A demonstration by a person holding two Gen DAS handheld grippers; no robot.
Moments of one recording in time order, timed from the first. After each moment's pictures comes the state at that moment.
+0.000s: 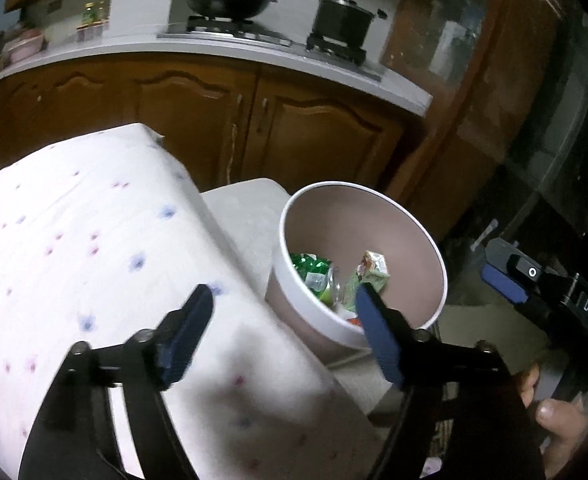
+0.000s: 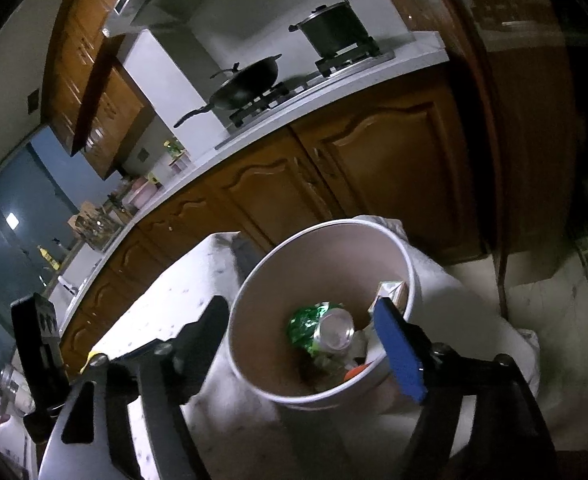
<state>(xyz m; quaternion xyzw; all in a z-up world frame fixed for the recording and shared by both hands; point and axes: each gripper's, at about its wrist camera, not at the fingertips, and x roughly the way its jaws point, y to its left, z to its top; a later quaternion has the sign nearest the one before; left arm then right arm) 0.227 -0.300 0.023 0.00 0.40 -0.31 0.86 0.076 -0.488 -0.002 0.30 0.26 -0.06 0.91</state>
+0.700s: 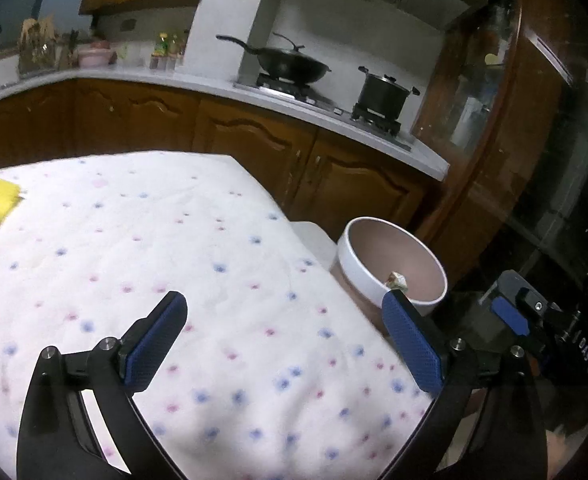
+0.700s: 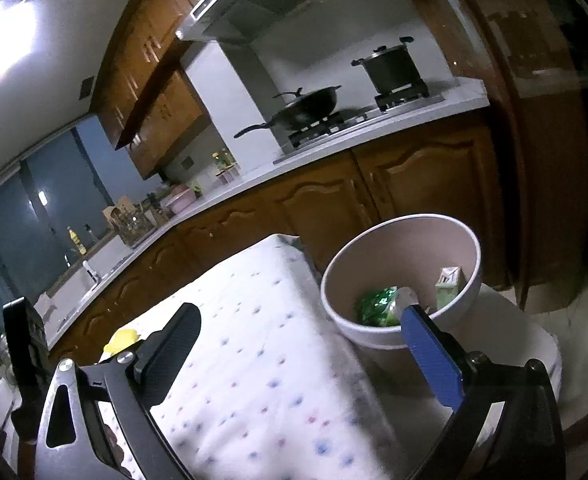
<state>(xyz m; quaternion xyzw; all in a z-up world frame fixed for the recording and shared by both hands) 0.143 -0.158 0.046 -0.07 0.32 -0.24 0.91 0.015 -0.373 0.021 0.25 0.19 -0.02 0.95</state>
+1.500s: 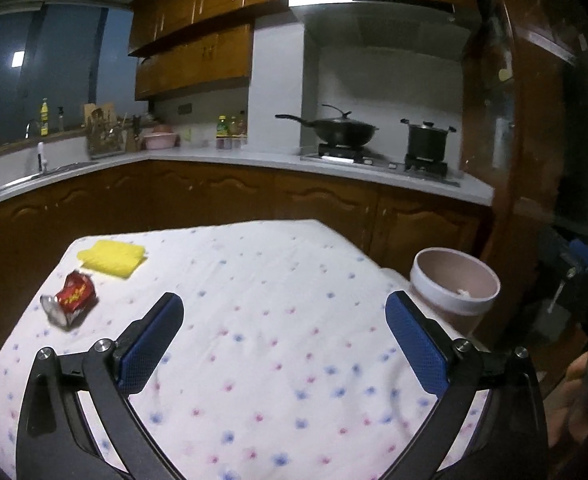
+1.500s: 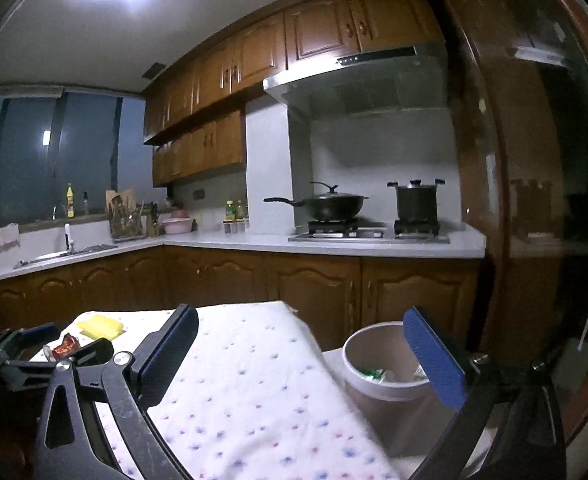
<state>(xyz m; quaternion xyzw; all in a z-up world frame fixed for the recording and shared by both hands) 0.056 -0.075 0.064 0.00 0.19 -0.12 0.97 -0.047 -0.242 0.067 0.05 0.07 -0.08 0.99</state>
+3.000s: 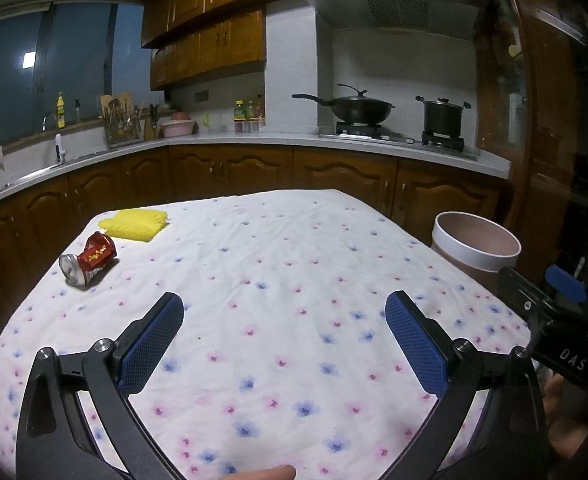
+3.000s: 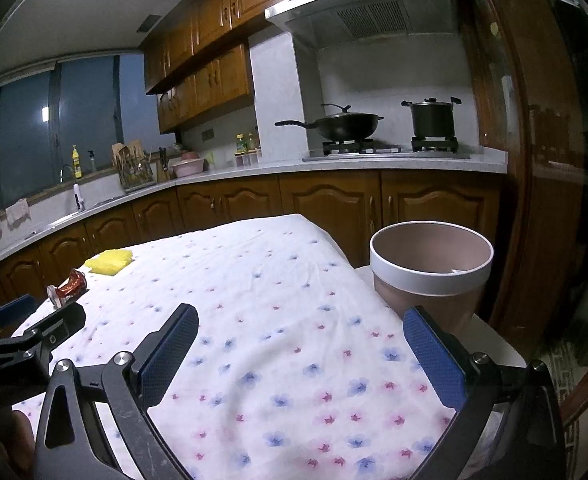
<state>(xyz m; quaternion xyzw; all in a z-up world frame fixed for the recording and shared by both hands) 0.028 -0.066 0.026 0.02 0.21 -0.09 0.97 -0.038 -0.234 -0.006 0.08 0.17 -0.06 0.98</state>
